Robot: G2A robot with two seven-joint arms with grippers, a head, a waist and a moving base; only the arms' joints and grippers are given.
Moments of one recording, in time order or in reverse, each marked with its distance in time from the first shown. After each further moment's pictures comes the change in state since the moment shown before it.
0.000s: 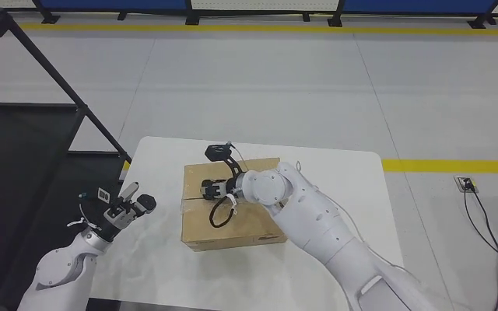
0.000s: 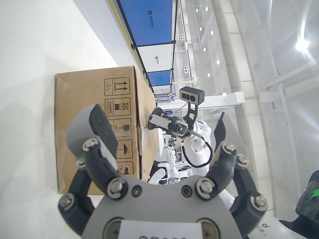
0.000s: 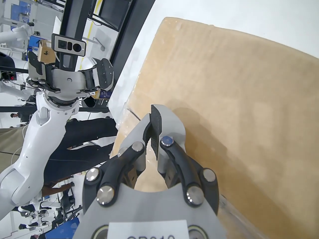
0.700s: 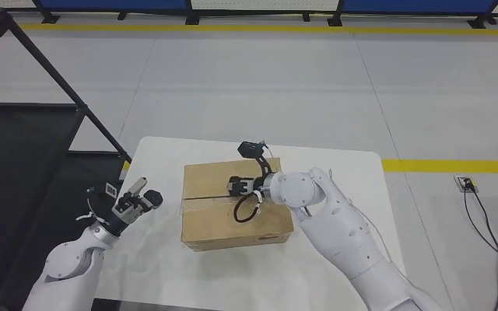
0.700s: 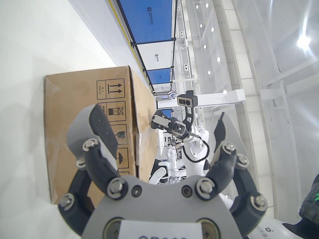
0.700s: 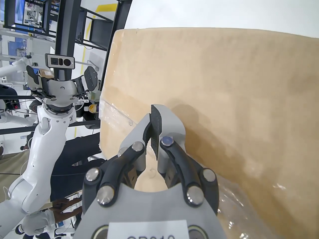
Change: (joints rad) left arm -0.036 -0.010 0.042 0.006 0.015 0.003 0.028; right arm -0.162 0.138 0.180 -0.285 -0.098 0.208 0.095
